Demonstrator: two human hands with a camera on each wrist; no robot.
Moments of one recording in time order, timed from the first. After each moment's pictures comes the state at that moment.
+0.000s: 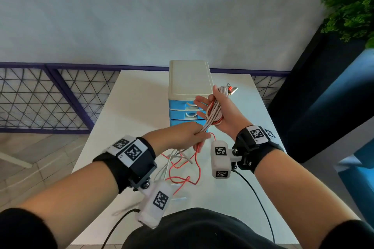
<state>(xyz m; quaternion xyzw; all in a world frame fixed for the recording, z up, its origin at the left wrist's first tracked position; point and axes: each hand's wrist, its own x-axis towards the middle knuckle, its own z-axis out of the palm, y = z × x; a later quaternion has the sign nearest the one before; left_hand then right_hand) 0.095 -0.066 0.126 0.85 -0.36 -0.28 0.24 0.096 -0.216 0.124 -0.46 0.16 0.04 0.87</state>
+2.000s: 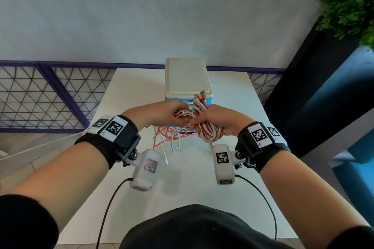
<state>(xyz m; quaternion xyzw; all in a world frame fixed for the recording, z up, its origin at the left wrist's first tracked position) 0.149 -0.034 0.140 0.87 -0.38 -0.24 0.22 0.075 -0.215 0.144 -0.76 0.08 0.26 0.59</state>
